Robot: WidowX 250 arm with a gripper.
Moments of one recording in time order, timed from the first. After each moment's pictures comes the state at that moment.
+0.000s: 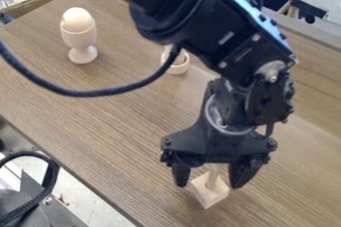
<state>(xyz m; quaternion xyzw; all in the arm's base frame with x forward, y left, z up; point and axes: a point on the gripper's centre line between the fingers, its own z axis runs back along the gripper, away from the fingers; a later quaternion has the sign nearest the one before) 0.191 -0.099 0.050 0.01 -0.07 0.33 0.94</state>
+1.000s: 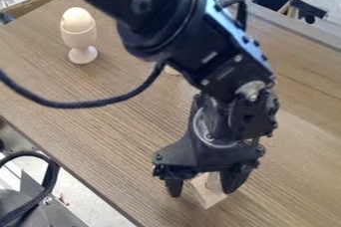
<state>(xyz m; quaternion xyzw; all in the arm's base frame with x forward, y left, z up) 0.186 -0.095 0.038 0.00 -0.08 0.37 0.93</state>
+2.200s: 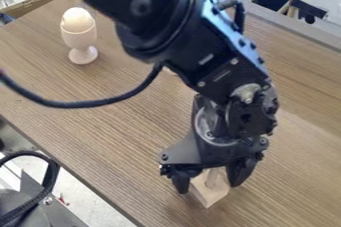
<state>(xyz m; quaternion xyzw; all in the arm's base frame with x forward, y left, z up) 0.198 -0.097 0.035 -0.02 -0.09 0.39 0.92</state>
